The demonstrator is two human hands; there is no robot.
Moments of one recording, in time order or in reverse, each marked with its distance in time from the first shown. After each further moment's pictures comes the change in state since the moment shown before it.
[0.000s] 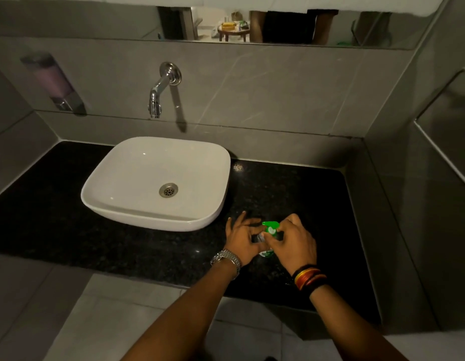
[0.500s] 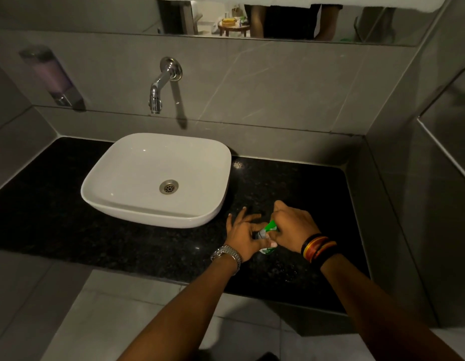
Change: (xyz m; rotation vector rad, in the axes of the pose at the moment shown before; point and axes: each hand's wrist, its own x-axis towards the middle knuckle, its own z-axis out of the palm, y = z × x) left_hand 0.000 0.001 -0.004 -0.025 -0.048 0.013; right_hand 0.039 -0.012 -0.032 -0.338 -0.299 -0.387
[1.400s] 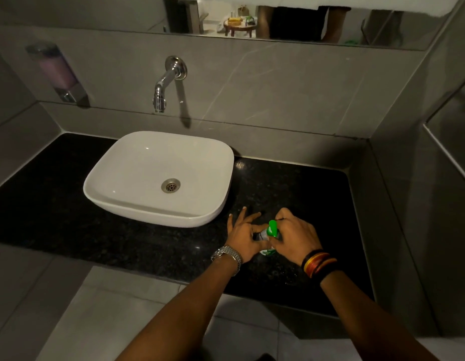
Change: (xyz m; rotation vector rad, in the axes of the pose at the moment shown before) left_hand 0.003 -0.002 0.001 0.053 -0.005 0.007; right_hand -0.009 0.000 0.023 0.129 0.056 0.118
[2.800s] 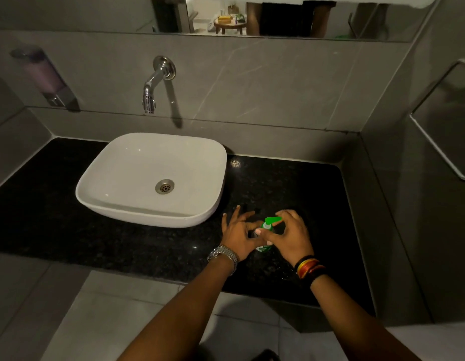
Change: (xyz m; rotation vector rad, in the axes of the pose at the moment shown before) left_hand -0.002 0.000 0.005 -0.003 0.031 -0.029; right_hand -0.006 0.016 0.044 0.576 0.262 0.186
